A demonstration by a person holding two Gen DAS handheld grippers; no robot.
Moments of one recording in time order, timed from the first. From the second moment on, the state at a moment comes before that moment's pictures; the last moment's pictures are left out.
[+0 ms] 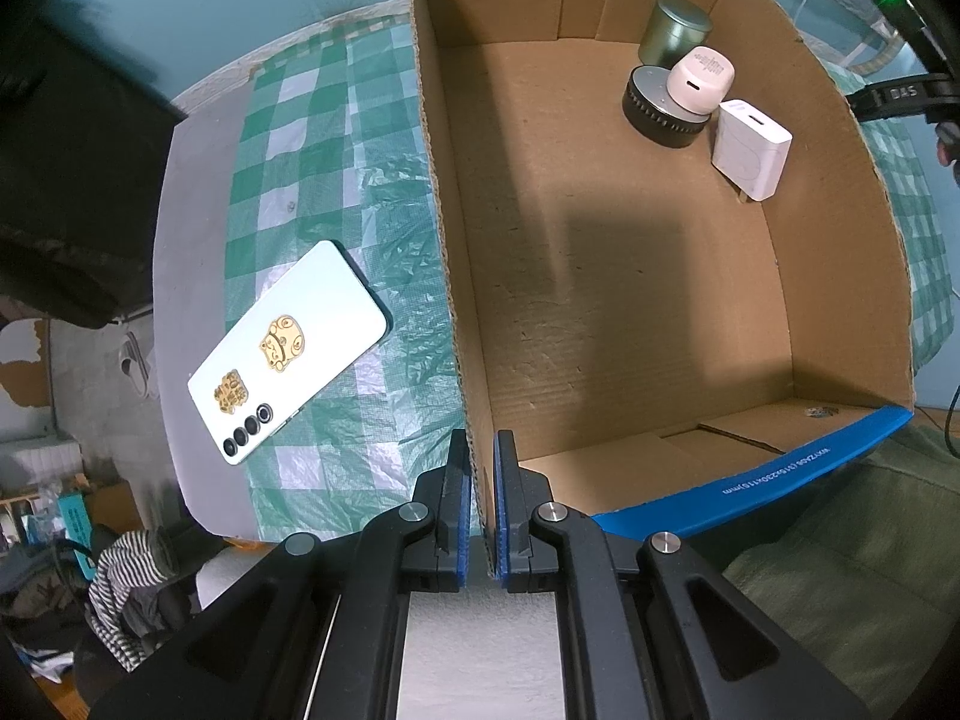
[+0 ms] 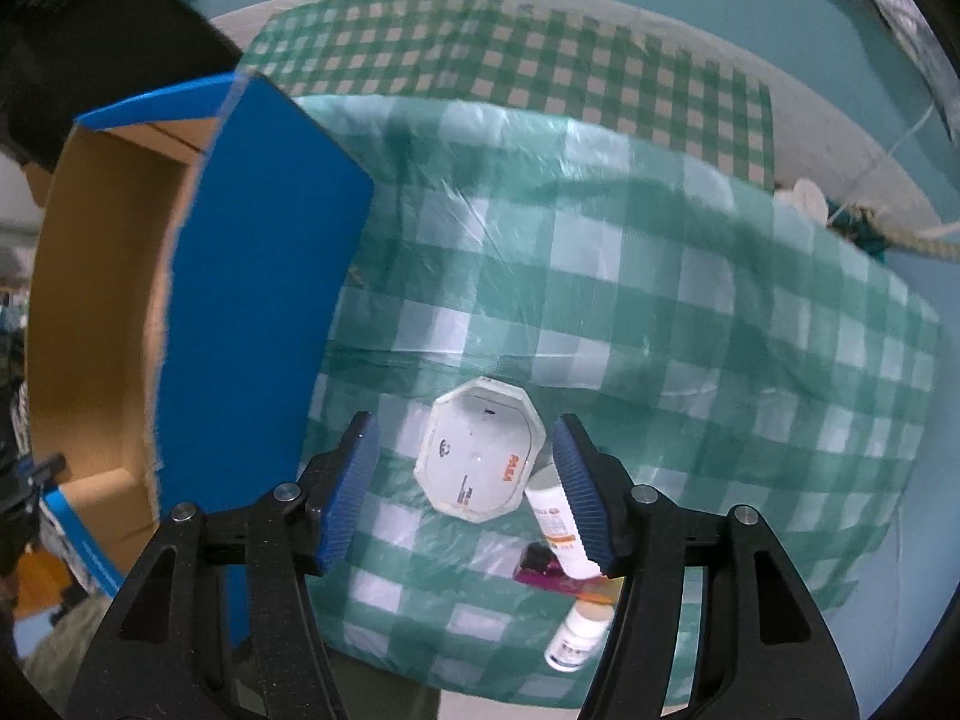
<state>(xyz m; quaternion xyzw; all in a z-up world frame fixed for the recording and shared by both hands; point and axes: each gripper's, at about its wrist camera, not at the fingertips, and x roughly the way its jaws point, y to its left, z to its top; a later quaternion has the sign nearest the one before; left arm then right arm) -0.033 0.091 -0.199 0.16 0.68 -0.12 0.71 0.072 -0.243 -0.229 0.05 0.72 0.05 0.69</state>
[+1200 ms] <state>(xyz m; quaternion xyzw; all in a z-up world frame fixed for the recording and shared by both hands) -0.032 0.091 -0.197 0.16 0.68 -0.12 0.71 0.045 -0.211 -0.274 0.00 0.72 0.05 0.70</state>
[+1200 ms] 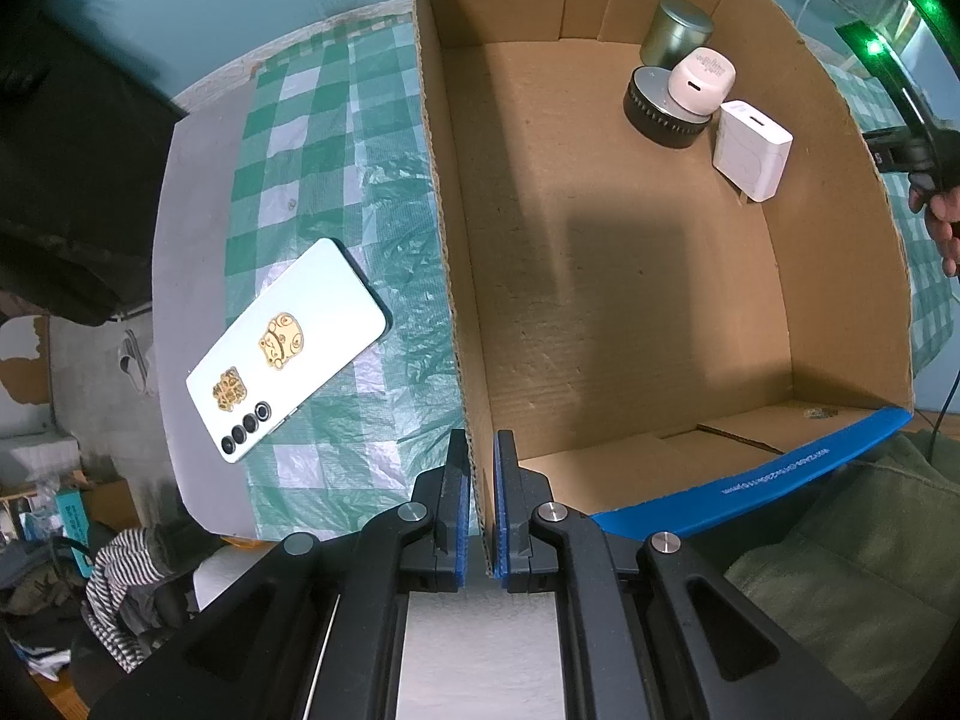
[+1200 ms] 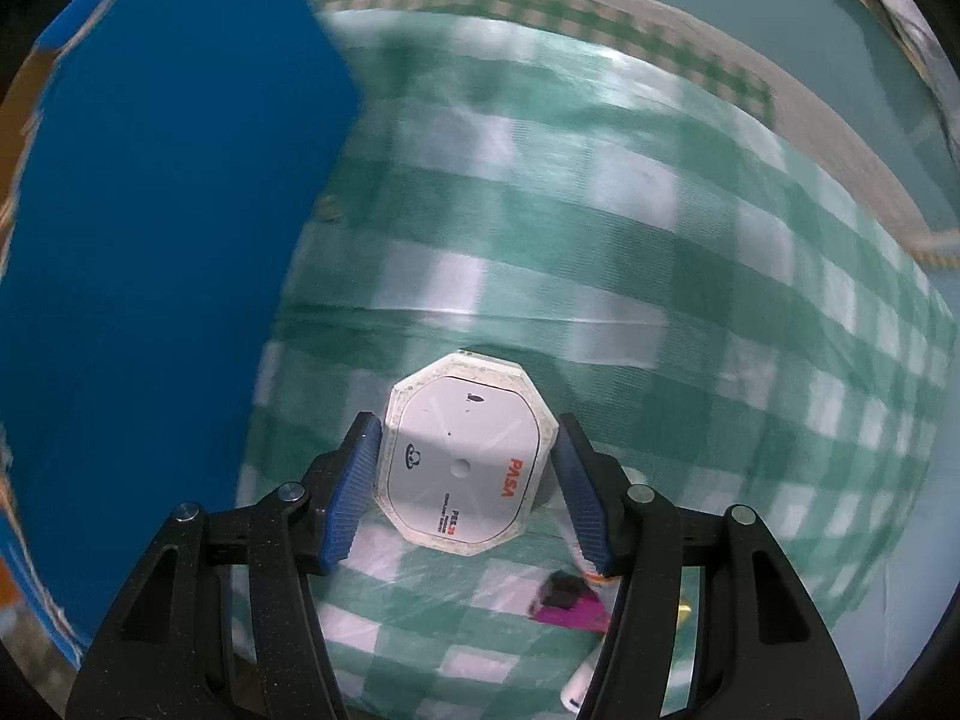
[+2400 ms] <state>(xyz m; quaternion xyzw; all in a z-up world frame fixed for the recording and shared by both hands) -0.033 0.094 -0.199 0.16 0.68 -0.13 0.71 0.032 -0.201 -0.228 0.00 0.72 0.08 0.69</state>
